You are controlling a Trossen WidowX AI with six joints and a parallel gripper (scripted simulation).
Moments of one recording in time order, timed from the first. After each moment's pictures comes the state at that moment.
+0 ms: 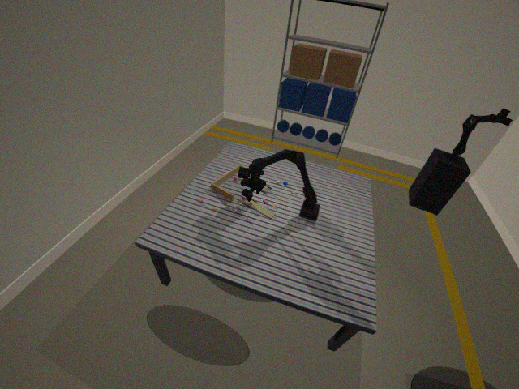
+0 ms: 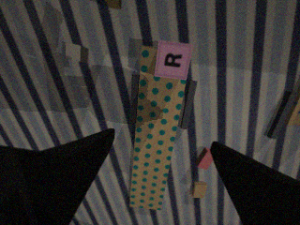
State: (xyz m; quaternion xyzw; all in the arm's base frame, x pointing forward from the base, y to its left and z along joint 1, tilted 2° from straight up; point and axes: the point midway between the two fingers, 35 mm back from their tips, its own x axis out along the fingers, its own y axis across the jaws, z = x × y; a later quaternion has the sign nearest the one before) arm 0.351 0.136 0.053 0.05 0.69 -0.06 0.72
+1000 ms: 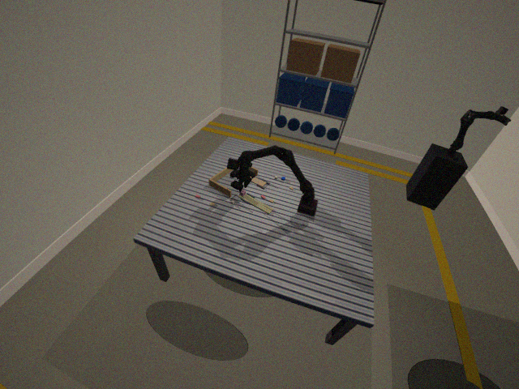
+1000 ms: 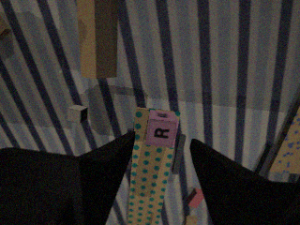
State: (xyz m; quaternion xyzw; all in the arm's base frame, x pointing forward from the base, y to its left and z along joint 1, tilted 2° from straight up) arm 0.421 0.124 0.051 0.05 0.68 -0.06 0.72
